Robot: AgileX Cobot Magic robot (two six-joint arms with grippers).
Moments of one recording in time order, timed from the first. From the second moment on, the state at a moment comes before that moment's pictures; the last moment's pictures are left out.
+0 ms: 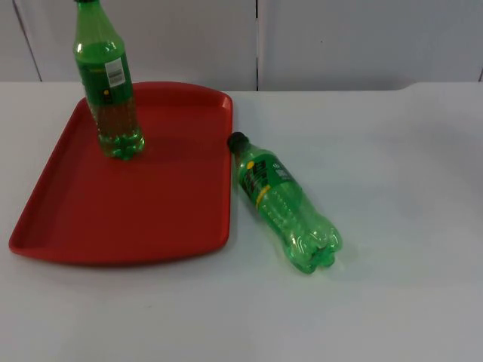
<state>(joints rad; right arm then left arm) 0.09 1.46 -1.33 0.24 0.96 -0.21 -0.15 0.00 -0.50 0.01 1.08 -0.02</state>
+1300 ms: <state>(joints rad) 0.68 2.30 -2.03 -0.06 1.13 0.16 -0.15 0.00 -0.50 0.01 1.08 -0.02</state>
